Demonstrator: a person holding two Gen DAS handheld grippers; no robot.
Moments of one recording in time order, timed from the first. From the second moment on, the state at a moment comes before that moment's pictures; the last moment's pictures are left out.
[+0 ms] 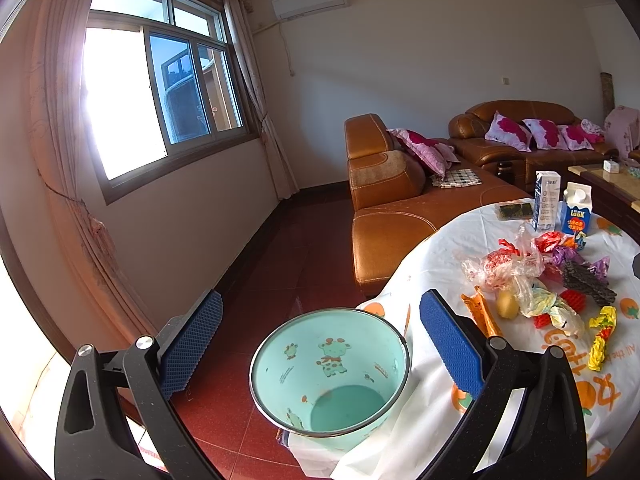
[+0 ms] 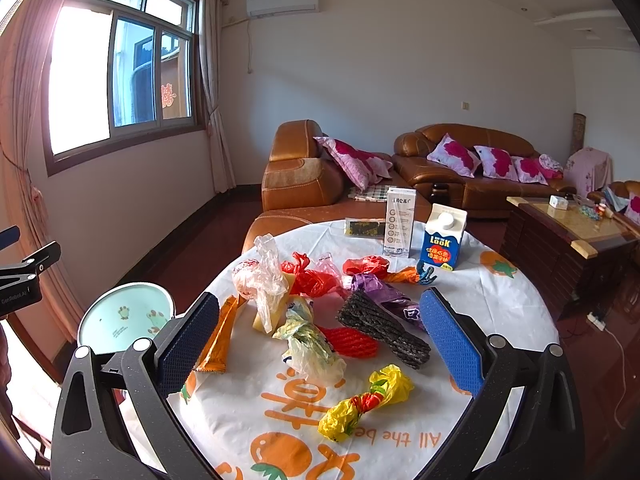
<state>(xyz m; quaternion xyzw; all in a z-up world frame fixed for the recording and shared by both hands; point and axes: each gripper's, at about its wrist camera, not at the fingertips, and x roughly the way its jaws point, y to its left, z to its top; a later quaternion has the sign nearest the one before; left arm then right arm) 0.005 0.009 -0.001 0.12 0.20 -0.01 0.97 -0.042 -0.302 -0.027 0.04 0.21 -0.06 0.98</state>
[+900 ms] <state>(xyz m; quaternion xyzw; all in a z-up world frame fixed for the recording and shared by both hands) 0.006 0.012 -0.002 0.12 0.20 -0.01 0.97 -0.041 -0.302 -0.031 0.04 0.21 -0.06 0.97</state>
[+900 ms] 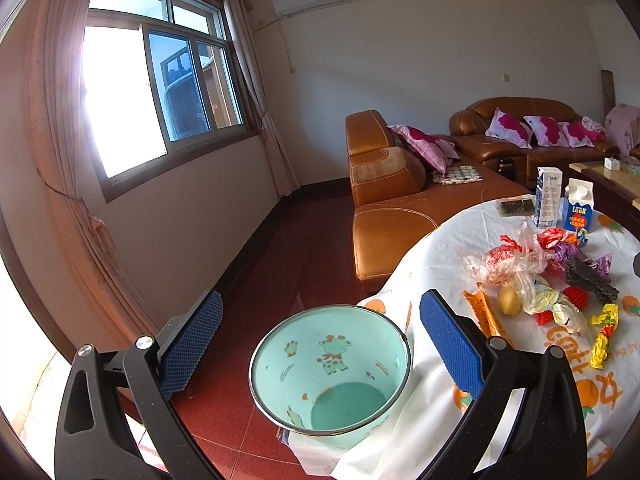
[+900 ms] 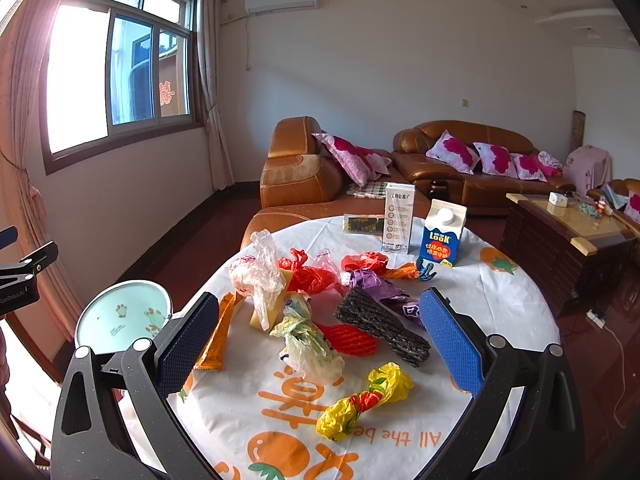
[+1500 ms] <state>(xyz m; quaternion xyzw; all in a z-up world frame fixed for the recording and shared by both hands) 0.037 -0.097 -0.089 0.18 0.28 -0.08 0.94 -0.048 -0.411 -0.124 0.07 0.28 -0.19 0.94</state>
